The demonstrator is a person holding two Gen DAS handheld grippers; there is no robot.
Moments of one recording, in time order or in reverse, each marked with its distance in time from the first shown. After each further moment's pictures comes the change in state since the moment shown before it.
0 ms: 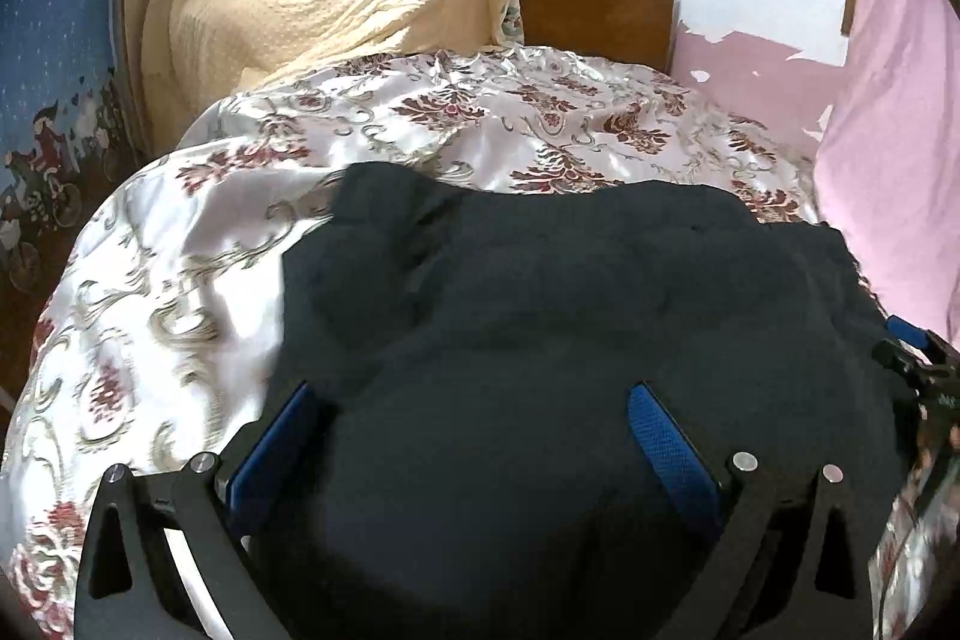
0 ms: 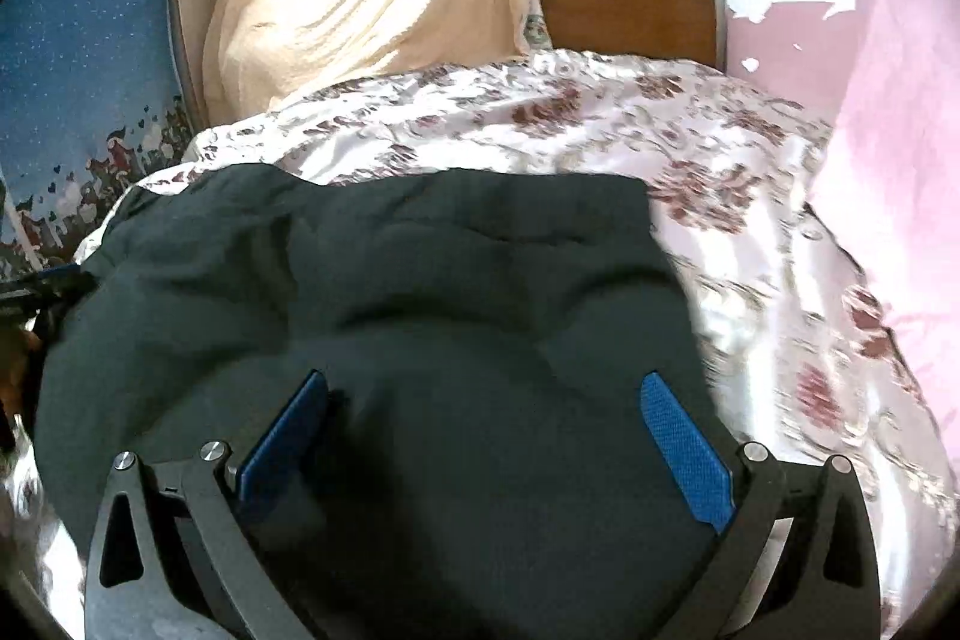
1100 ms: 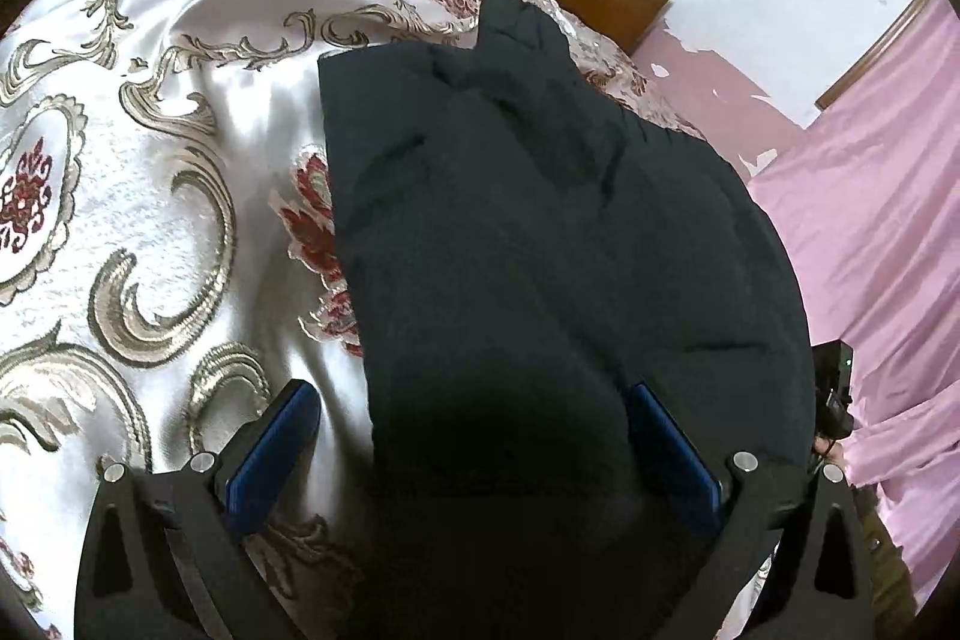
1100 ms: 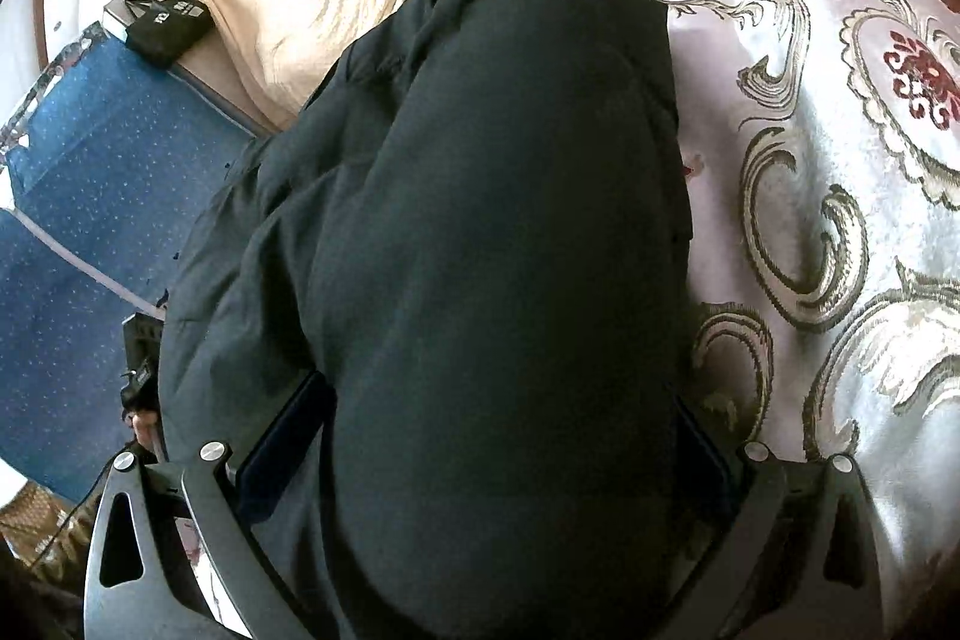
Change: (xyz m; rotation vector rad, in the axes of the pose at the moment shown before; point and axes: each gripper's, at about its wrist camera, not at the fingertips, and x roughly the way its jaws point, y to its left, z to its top) left arm 0.048 0.086 -0.041 -0.254 0.216 -0.371; right arm 0.087 -0.064 -0.063 0.395 0.251 0.480
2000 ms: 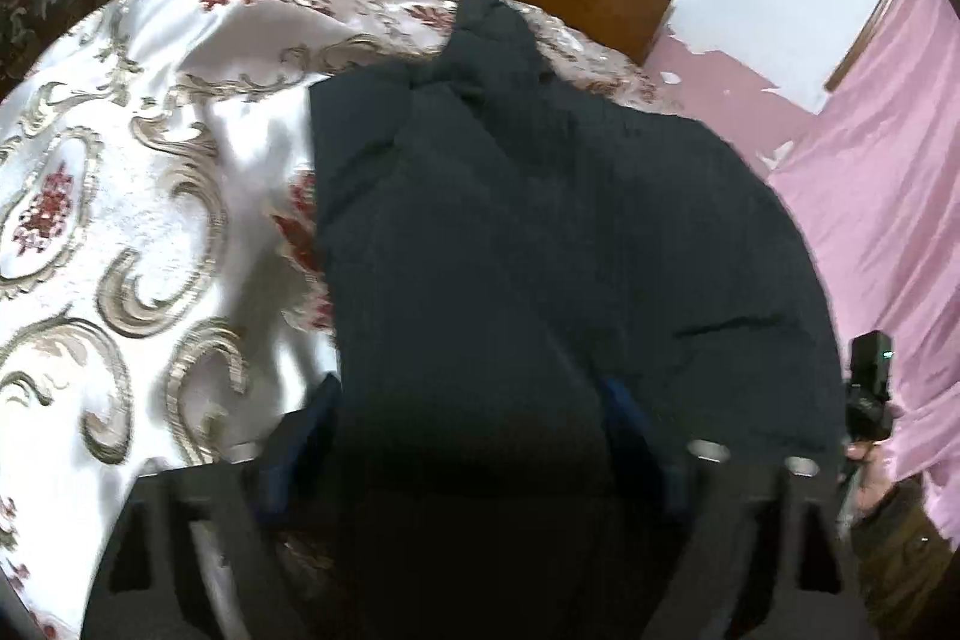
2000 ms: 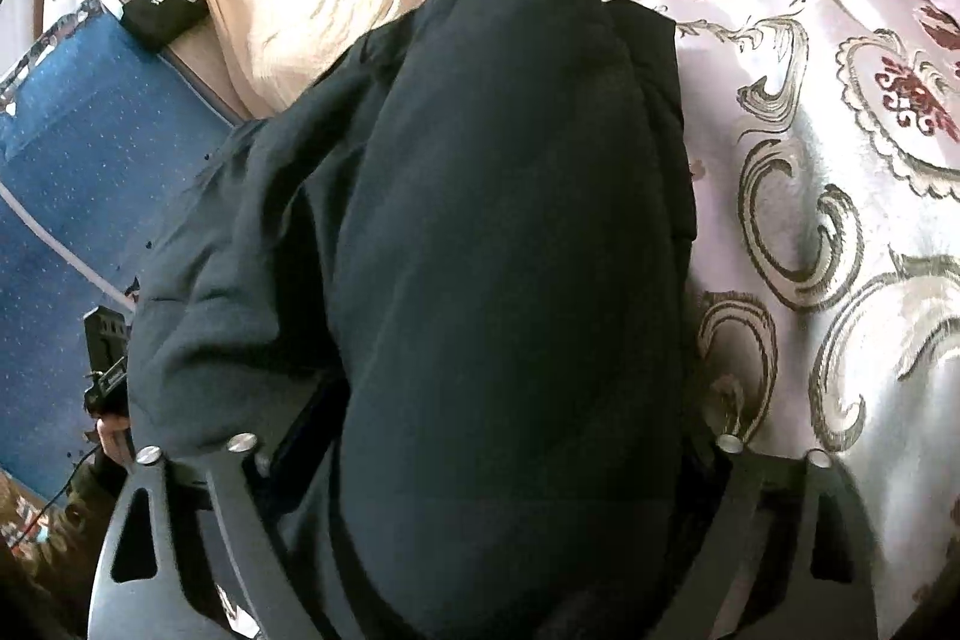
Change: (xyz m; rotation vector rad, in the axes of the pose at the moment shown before) left arm 0.000 -0.035 -0.020 0.069 -0.089 0.097; right arm -0.017 0.009 -0.016 -0.061 -0.051 -0.079
